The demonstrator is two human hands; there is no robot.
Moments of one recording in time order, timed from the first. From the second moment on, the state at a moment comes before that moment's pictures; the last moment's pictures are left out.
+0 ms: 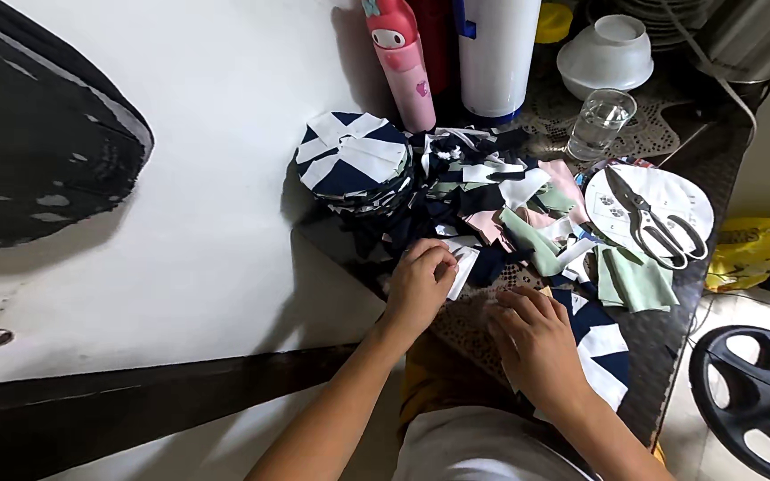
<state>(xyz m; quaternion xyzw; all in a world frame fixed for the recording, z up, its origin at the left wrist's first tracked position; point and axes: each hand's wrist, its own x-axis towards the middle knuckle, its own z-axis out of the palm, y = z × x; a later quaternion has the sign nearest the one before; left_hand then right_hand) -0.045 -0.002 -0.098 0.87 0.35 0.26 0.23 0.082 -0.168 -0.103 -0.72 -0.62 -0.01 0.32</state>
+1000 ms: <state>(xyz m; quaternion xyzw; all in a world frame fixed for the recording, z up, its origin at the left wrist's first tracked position) -0.065 -0.061 -0.070 0.78 0.30 0.28 0.48 0.059 -0.163 -0.096 -0.59 -0.40 0.23 0.66</state>
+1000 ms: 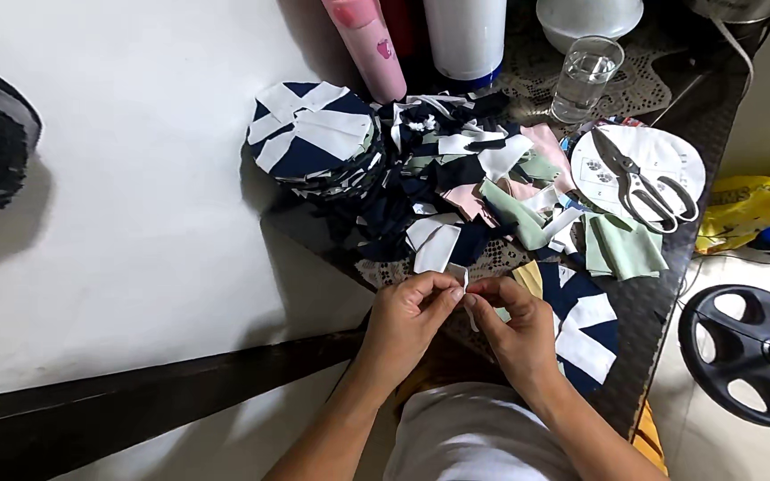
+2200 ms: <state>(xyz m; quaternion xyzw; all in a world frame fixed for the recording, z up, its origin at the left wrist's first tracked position) -0.066 -0.059 -0.068 0.83 0.29 0.26 0.41 0.060 -0.162 -0.099 -0.61 -0.42 0.21 0.64</state>
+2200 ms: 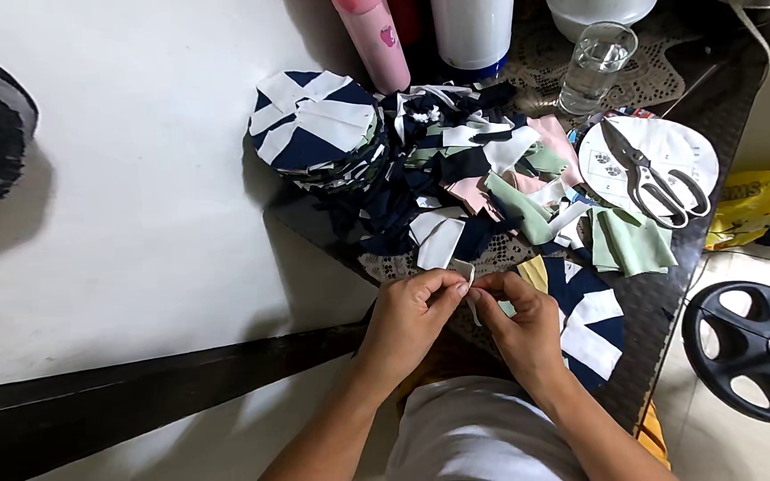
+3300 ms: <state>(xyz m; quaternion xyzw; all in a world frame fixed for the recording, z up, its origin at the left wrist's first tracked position) -0.062 -0.095 -0.083 0.26 0.22 0.17 0.93 0.125 -0.168 -0.009 -0.53 -0.68 0.26 0.43</state>
